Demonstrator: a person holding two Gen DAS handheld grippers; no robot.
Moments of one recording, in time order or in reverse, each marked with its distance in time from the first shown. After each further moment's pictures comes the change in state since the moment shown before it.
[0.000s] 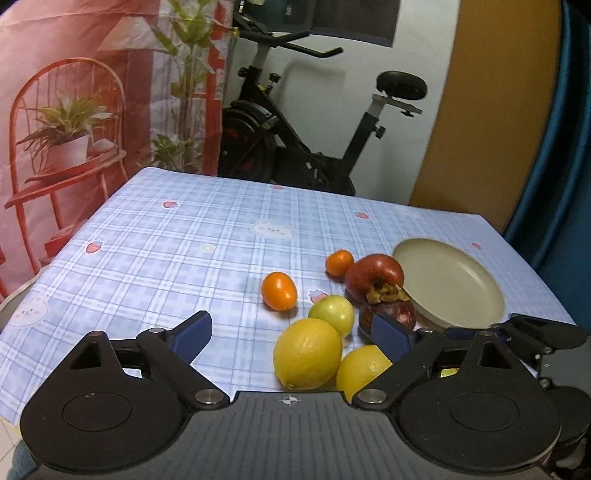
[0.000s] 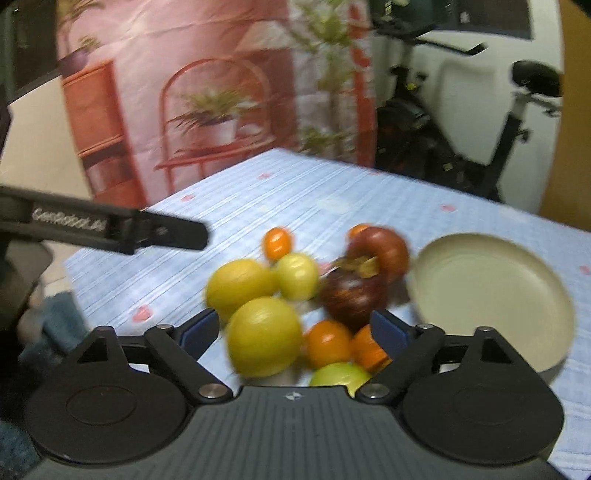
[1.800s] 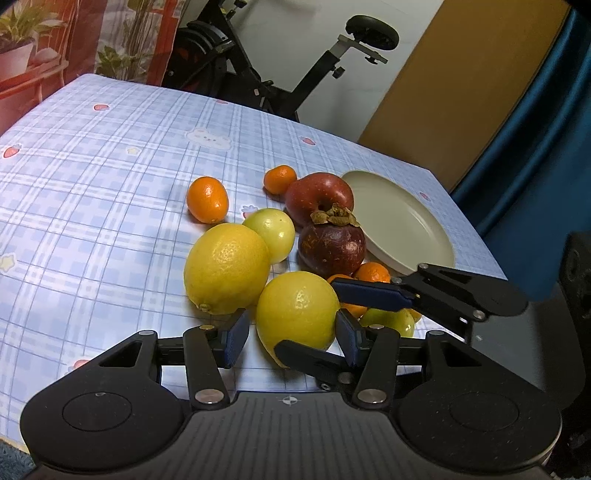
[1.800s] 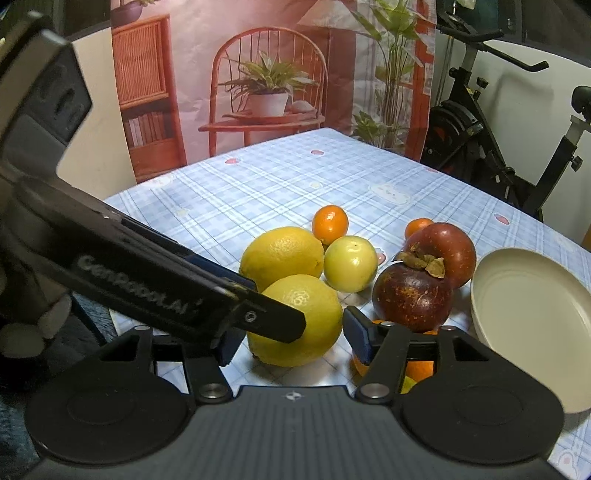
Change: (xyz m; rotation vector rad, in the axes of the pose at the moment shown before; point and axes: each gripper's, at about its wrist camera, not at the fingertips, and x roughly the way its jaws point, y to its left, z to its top) left arm 0.053 0.005 -0.034 -0.113 0.204 -0.268; right arm 0.036 0.020 -0.005 -0.160 0.046 0.084
